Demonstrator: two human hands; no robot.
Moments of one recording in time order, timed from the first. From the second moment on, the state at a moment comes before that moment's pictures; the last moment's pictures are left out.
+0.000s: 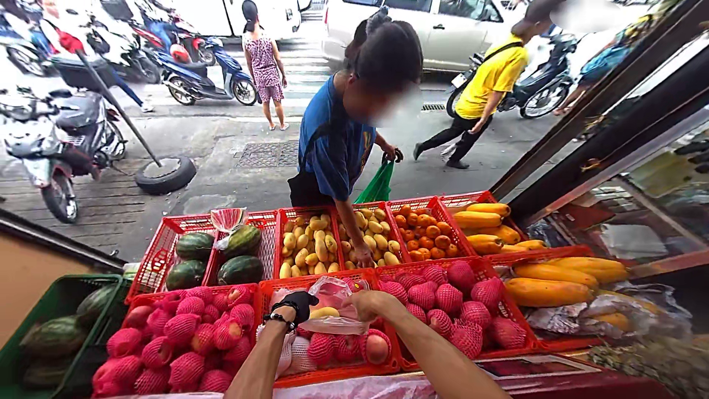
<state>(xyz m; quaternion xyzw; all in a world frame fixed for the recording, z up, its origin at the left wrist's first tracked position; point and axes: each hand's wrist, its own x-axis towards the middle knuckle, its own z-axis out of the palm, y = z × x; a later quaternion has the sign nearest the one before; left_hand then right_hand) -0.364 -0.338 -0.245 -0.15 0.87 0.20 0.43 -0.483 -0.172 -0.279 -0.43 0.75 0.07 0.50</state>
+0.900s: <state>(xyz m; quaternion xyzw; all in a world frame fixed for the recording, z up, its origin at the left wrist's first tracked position) -0.364 -0.355 -0.298 -0.10 0.88 0.22 0.41 -0.478 -0.180 -0.286 -0.43 0.74 0.09 0.50</state>
